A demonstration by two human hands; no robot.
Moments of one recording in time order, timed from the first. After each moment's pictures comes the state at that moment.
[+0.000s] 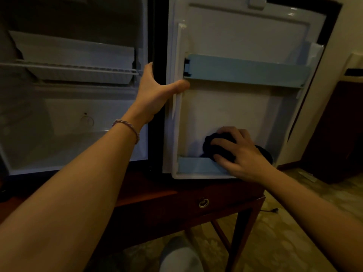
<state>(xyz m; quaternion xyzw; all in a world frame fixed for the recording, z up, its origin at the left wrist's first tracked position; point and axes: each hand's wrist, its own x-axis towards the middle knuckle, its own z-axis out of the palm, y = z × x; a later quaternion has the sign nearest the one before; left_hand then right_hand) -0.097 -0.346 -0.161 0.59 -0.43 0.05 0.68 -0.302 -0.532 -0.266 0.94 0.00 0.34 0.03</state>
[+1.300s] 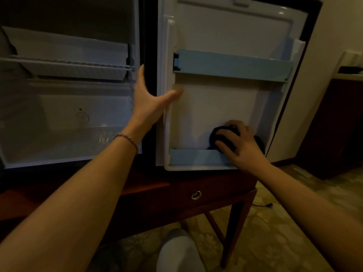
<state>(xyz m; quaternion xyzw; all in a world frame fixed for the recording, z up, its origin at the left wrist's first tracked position) -0.125 -0.349 -0.196 0.61 -0.36 0.10 0.70 -0.313 -0.561 -0.282 0.91 -0.04 0.41 0.01</state>
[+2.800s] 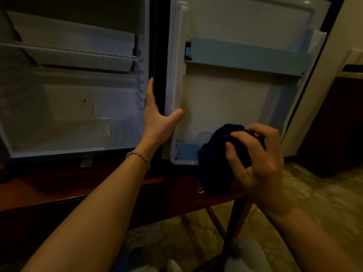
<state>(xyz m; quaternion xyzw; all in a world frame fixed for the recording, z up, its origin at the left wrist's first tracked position) -0.127 -0.348 -0.259 0.61 -0.39 0.14 0.68 -0.361 -0.441 -0.274 0.80 0.00 0.59 0.05</state>
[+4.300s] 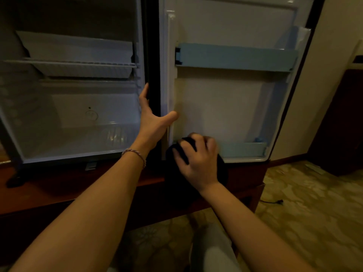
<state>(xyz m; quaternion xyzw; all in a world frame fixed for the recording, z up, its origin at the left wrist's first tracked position) -0.120 -0.351 -0.257 0.59 -0.37 0.10 0.71 -0.249 -0.437 -0.337 0.80 -0.08 0.59 0.07</state>
